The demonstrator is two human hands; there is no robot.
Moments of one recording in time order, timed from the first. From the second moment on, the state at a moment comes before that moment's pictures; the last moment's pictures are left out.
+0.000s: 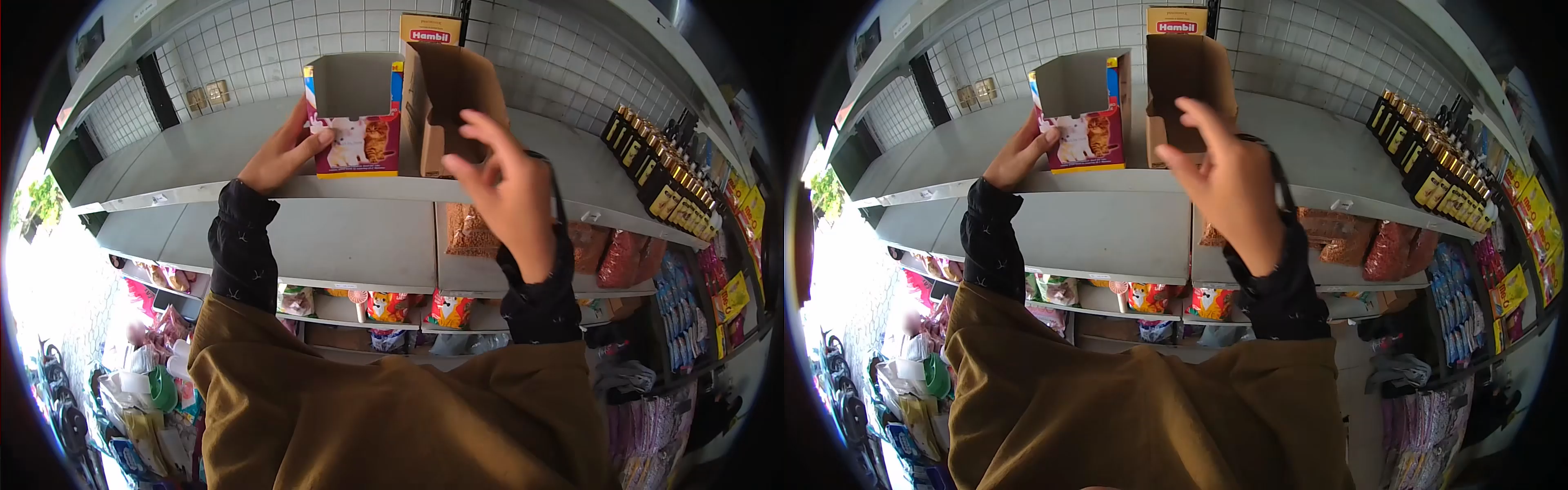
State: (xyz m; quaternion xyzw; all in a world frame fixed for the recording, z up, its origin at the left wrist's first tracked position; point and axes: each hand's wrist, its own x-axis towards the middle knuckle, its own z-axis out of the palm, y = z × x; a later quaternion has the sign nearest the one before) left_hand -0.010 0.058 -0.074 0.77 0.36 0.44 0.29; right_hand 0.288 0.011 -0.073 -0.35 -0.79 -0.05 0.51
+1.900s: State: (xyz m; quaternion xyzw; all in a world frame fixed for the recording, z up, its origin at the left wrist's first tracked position) left_hand -0.005 -0.225 -0.309 0.32 0.61 0.71 0.16; right_hand 0.485 0.019 -0.450 -0.01 -0.79 0.29 -0.54
